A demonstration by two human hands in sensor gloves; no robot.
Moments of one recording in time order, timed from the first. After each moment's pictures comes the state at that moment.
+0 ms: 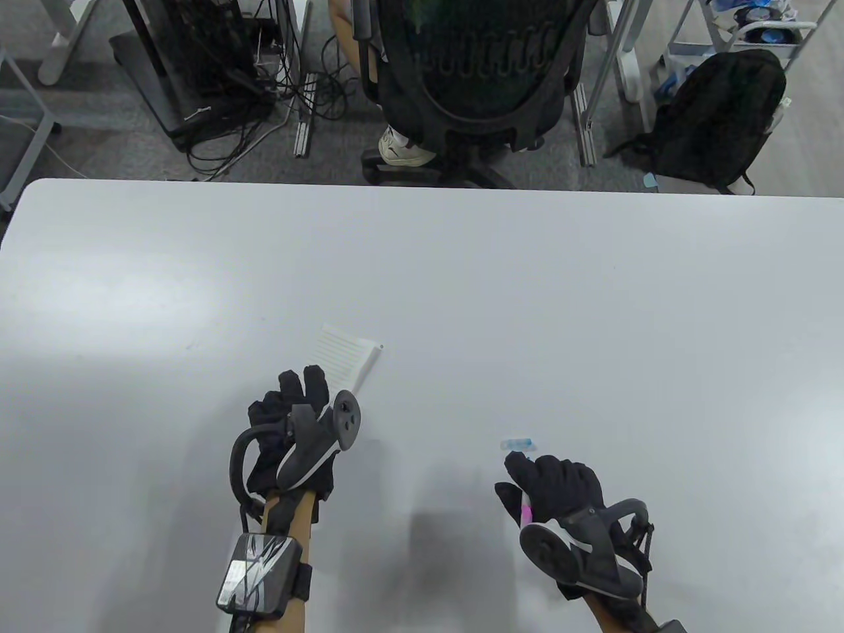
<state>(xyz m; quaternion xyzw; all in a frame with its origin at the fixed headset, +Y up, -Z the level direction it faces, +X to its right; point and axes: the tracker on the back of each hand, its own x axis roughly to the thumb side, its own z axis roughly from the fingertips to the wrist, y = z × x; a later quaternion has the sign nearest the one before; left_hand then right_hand) -0.158 -0.718 -0.223 -0.10 0.07 -0.07 0.99 0.149 -0.697 -0.112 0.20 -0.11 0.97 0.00</state>
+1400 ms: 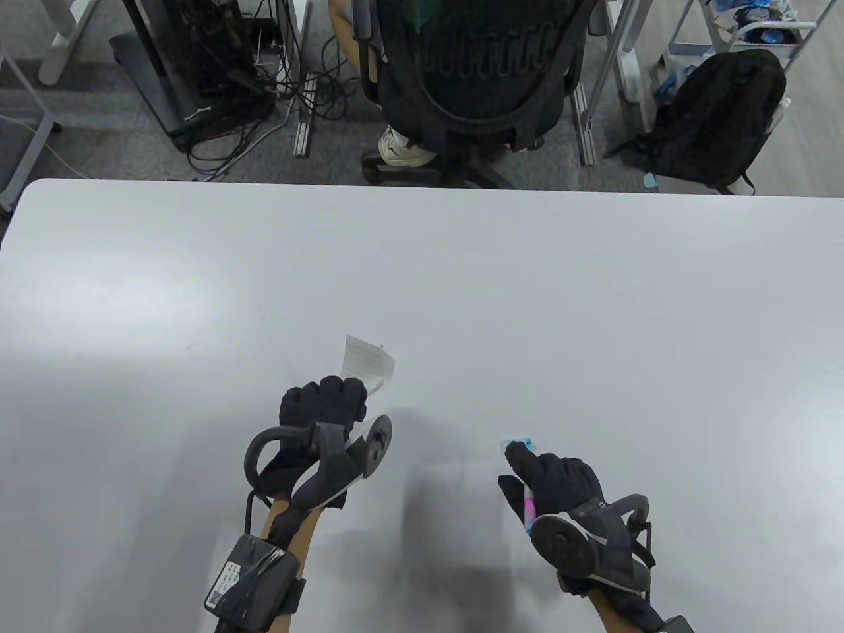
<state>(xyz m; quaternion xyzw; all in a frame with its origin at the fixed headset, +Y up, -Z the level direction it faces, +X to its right) -0.118 -0.669 -0.181 0.07 -0.06 -0.11 0.99 0.155 -0.696 -0.118 0.20 -0.10 0.97 0.06</state>
